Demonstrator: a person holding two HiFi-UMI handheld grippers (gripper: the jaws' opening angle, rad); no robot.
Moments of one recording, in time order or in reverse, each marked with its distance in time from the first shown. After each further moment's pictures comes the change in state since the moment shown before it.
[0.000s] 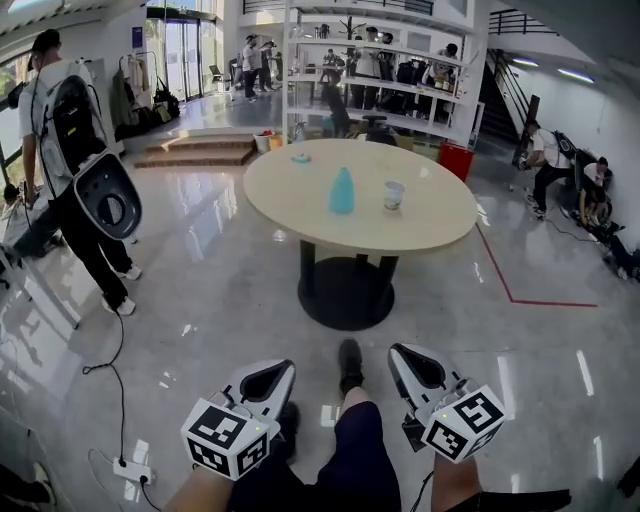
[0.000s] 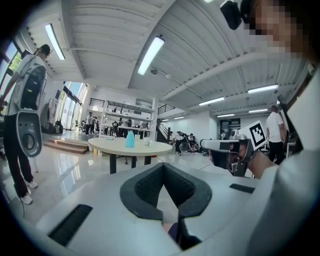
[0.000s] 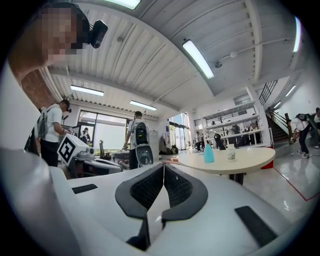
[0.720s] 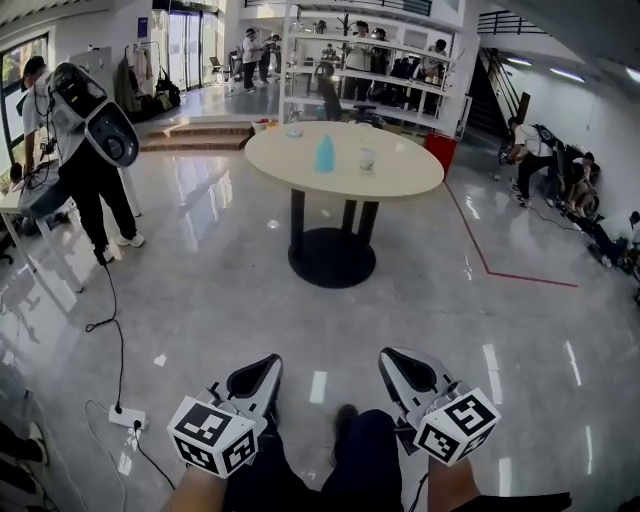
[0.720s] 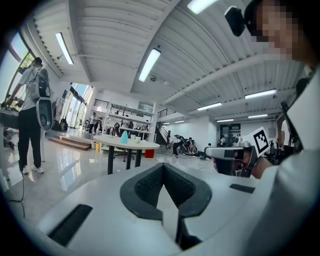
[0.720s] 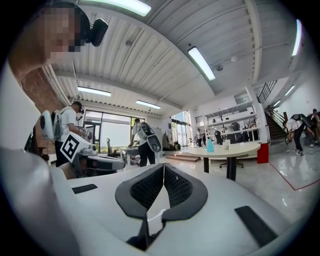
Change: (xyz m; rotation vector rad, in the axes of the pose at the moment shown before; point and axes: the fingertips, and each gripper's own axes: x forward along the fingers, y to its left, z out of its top) left arm -0.159 -0.164 -0.040 -0.053 -0.047 0.029; right arm -0.205 0.121 -0.016 0.003 0.043 0.023
